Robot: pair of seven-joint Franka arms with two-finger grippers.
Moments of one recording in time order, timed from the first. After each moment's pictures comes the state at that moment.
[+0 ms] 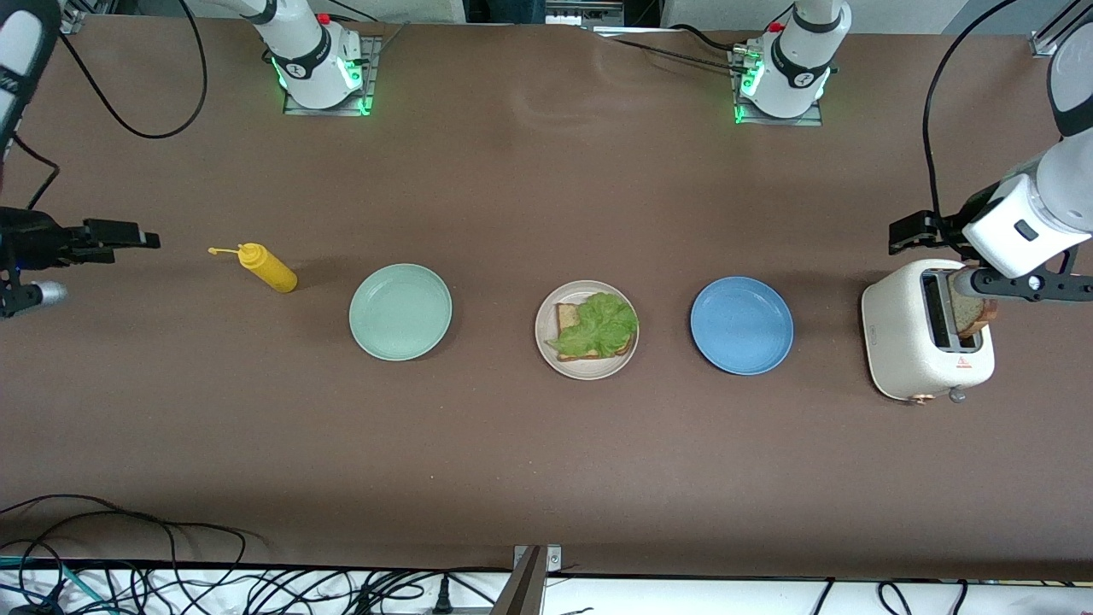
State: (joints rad) left arm 0.29 0.18 -0.41 -1.49 0.08 1.51 -0.02; right arm 0.51 0.53 -1.05 -1.55 0.59 1.33 -0.88
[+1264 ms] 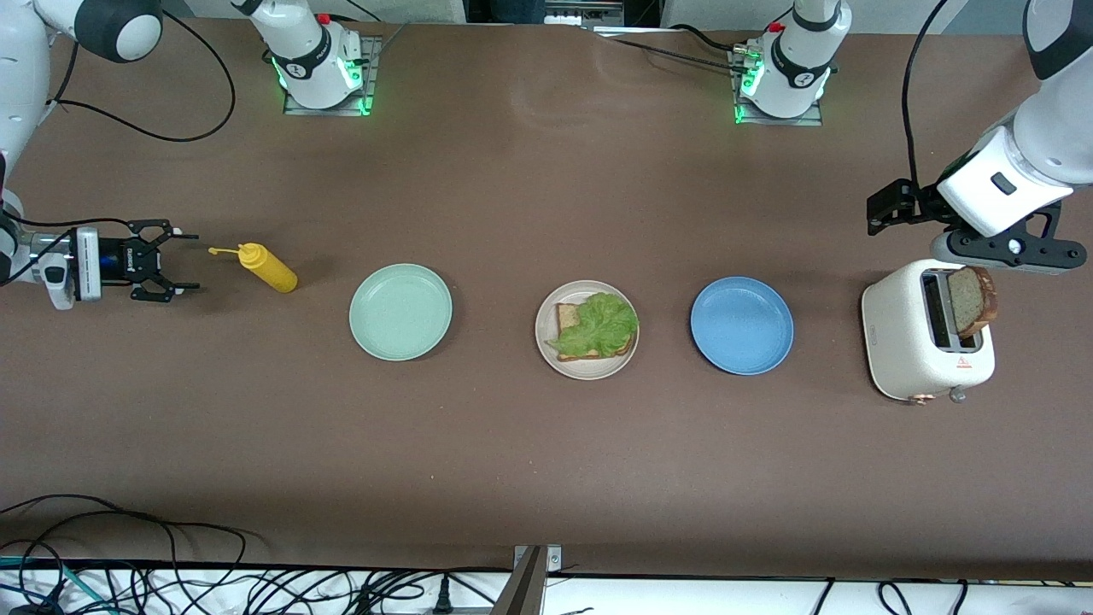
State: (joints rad) left arm 0.07 0.12 -0.19 -1.50 0.03 1.52 -0.02; right arm -0.14 0.81 -0.57 -1.67 0.94 1.30 -2.34
